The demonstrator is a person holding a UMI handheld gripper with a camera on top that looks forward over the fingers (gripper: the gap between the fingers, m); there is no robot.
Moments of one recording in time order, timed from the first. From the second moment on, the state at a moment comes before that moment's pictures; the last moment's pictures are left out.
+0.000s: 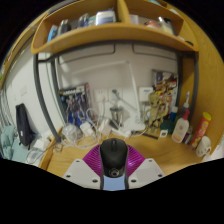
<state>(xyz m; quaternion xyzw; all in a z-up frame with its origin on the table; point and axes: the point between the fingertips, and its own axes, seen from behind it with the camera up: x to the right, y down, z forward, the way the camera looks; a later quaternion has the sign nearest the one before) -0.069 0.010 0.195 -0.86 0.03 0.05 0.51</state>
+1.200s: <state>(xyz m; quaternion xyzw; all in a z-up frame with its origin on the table) -0.095 -0.037 0.172 -0.91 0.03 0.02 0.42</state>
